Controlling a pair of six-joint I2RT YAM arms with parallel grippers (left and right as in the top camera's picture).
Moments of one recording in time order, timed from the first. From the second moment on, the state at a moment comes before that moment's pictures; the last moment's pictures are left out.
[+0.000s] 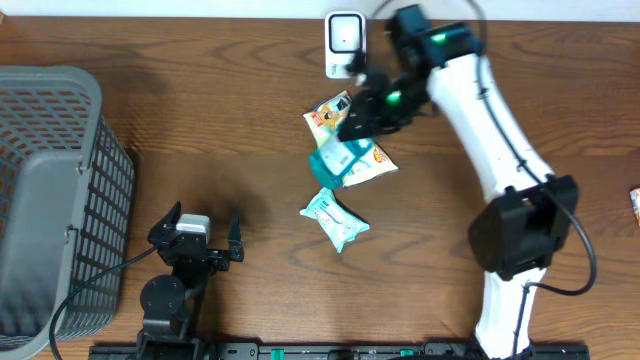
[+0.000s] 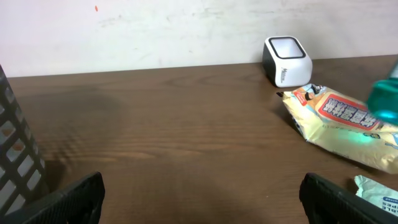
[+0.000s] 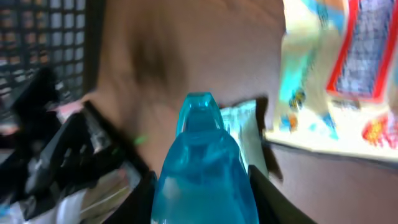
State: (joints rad) left arm -0.09 0.05 0.03 -0.14 0.02 0.01; right arm 0.31 2.12 2.09 -1.46 -0.70 -0.10
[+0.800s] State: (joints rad) left arm -0.09 0.05 0.03 -0.14 0.02 0.01; right arm 0.02 2.12 1.90 -1.69 -1.23 -0.86
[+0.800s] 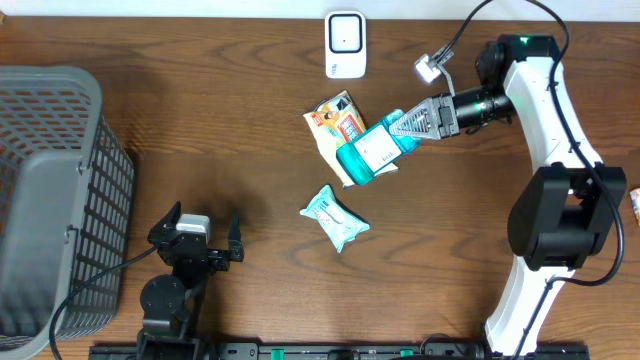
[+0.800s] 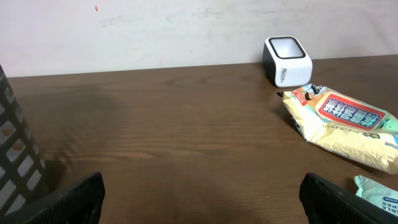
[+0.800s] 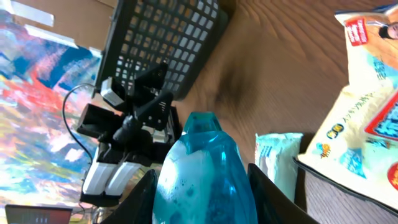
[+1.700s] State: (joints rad) left arm -0.09 0.05 0.03 -0.14 0.02 0.01; right arm 0.02 1.62 1.88 -1.70 -1.22 -1.08
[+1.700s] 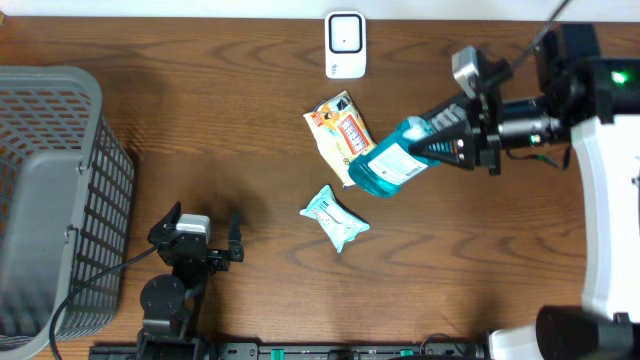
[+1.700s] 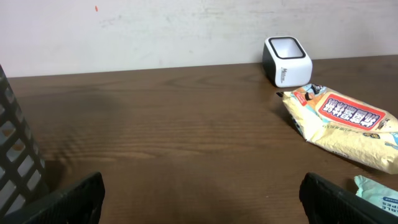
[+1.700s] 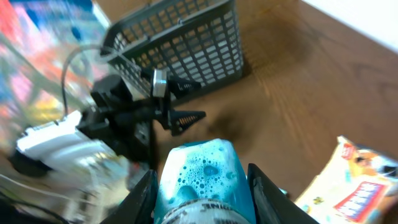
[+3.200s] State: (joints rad) left arm -0.09 0.05 0.03 -0.14 0.02 0.01; right arm 0.28 1.63 1.16 -0.53 -0.03 -0.15
